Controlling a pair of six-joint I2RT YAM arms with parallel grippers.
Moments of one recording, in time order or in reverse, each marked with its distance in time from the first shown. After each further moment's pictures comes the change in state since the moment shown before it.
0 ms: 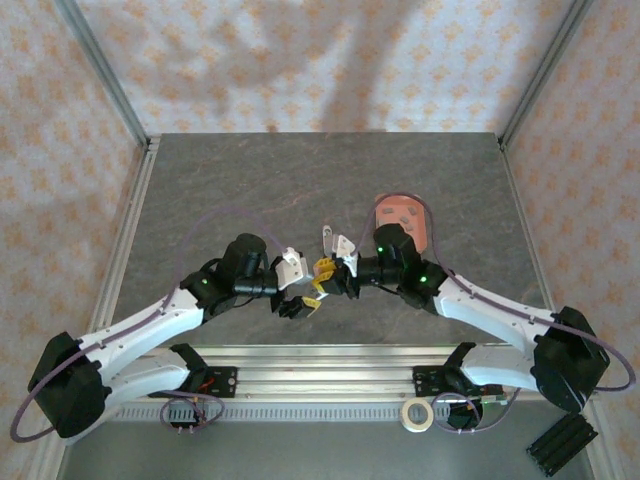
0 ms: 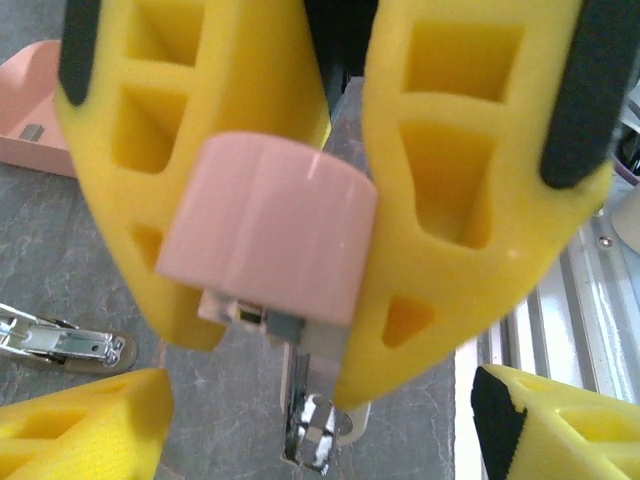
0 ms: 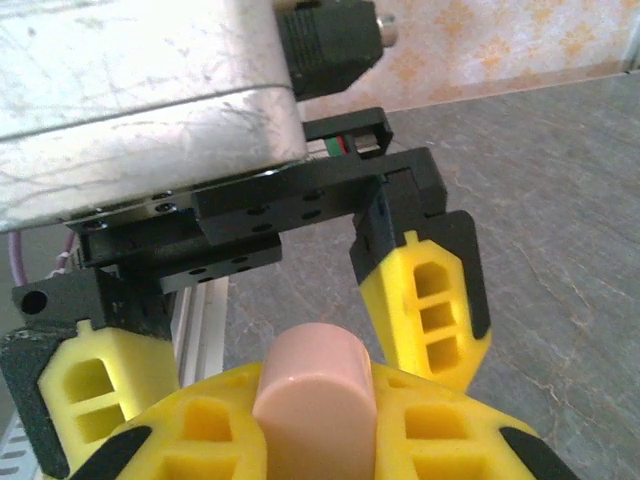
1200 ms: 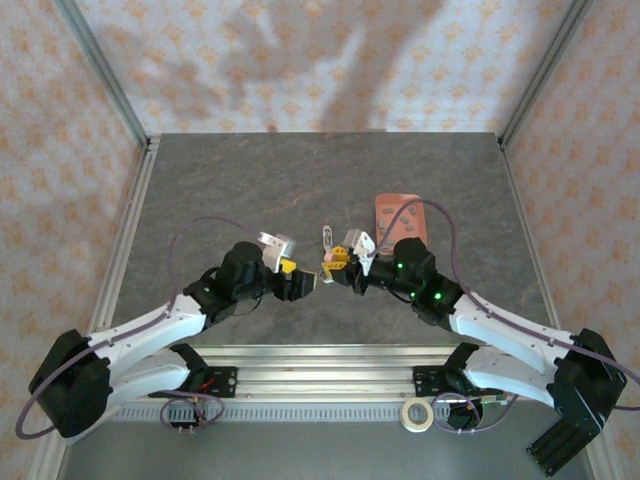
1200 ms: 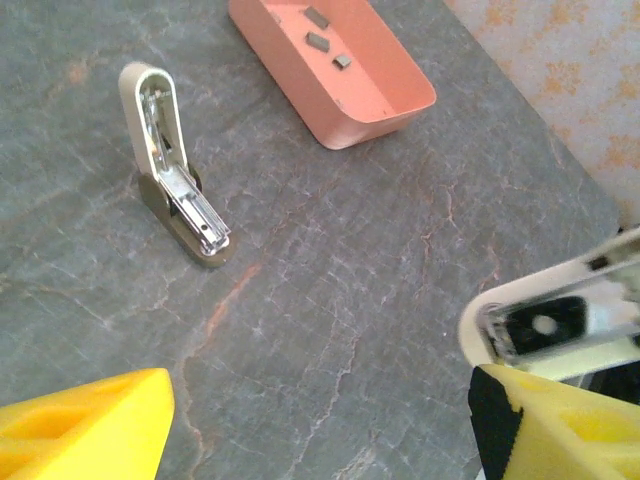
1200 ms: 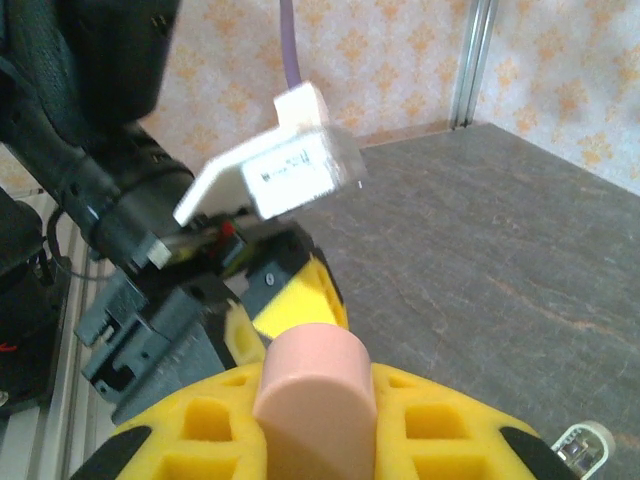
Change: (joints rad) left arm 0.011 -0.011 -0.124 0.190 -0.325 -0.698; right arm 0.015 -0.164 -0.138 0.154 0.296 0.089
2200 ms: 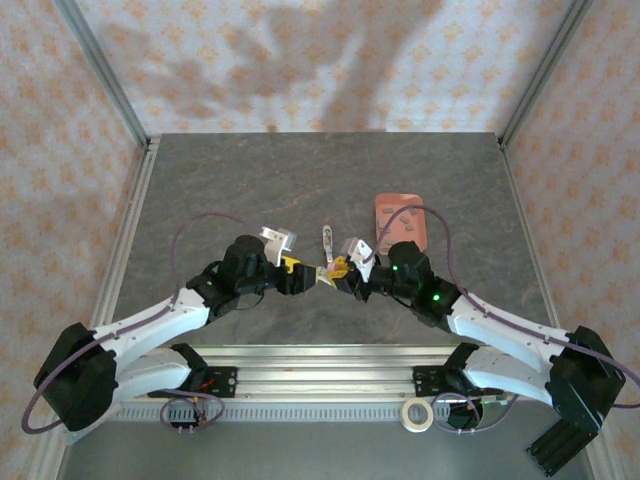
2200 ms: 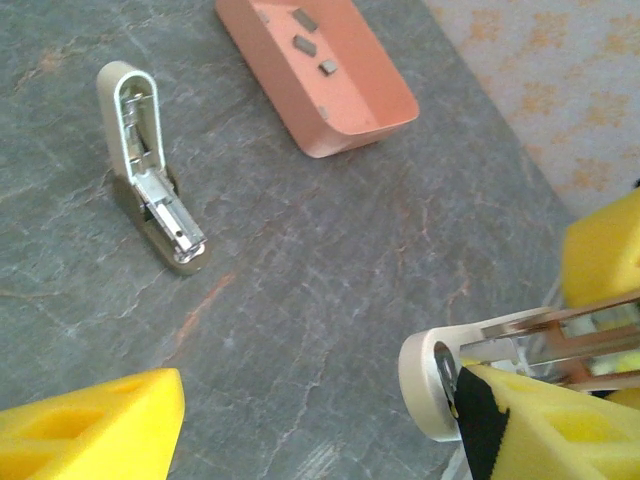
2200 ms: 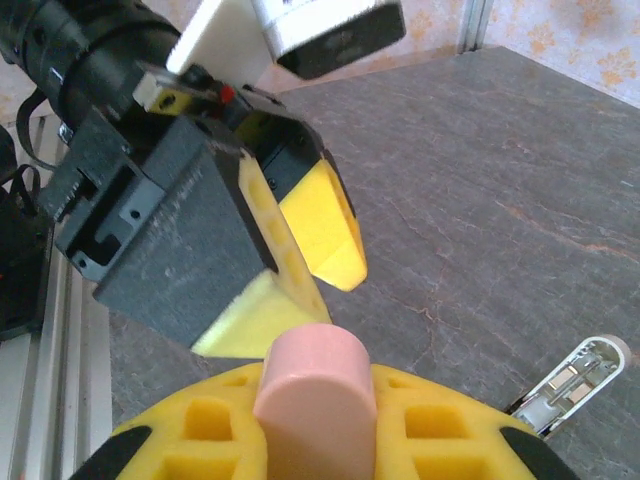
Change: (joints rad) left arm 0.021 0.075 0.045 0.013 0.060 -0.104; right arm -0.004 0.014 -0.029 -0.079 0.009 -0.034
